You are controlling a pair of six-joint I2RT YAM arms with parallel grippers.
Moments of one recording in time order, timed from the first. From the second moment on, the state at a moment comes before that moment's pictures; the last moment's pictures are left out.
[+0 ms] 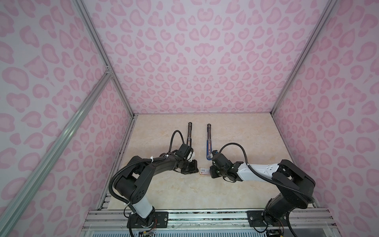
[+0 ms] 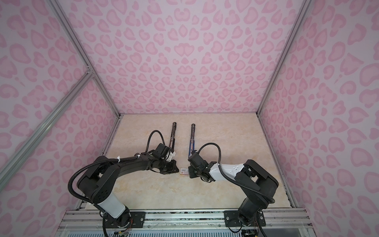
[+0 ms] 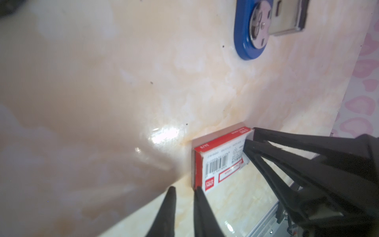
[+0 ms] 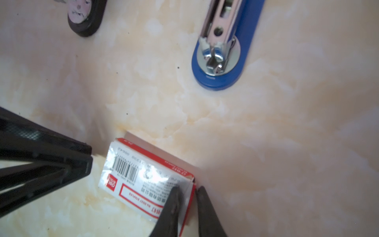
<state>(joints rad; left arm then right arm) -0.60 1.66 0.82 -0.29 0.46 -0.63 0.83 1.63 0.73 -0.11 0.05 0.59</state>
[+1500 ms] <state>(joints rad) -0.62 1.80 0.92 -0.27 0.54 -0.60 0.78 1.54 0.67 -0.15 0.04 0.60</state>
